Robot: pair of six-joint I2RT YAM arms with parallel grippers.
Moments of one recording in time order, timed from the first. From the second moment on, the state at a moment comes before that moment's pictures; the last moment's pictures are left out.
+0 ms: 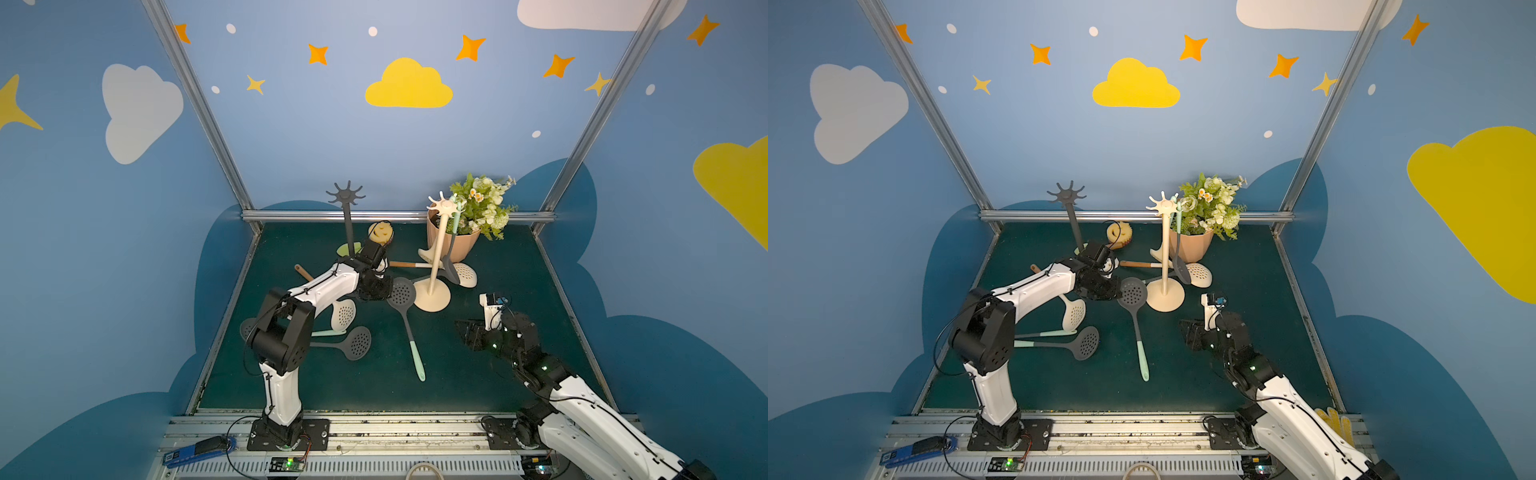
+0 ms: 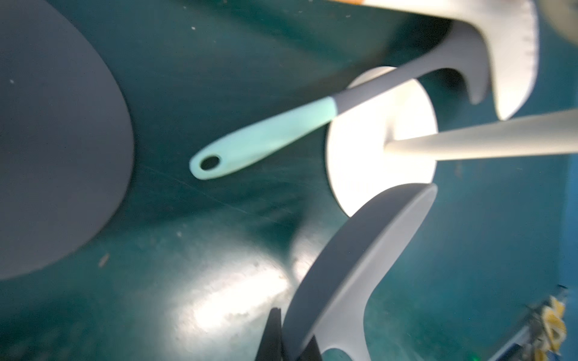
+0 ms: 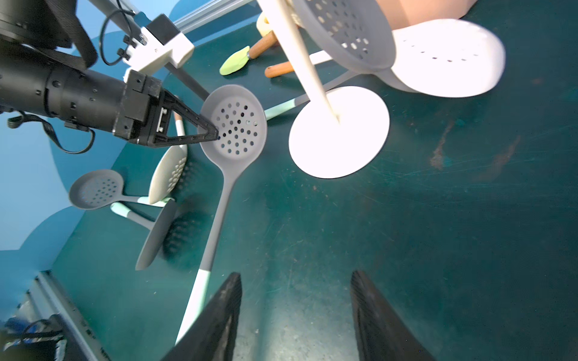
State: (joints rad) left arm -0.49 1.86 1.39 -0.63 0.28 -0.44; right arm 0.54 0.73 0.40 -0.18 -0.13 0.47
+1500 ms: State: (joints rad) left arm -0.76 1.64 1.39 -0.82 0.49 -0.15; right arm 0.59 0.95 0.72 -0.48 -0.44 0.20
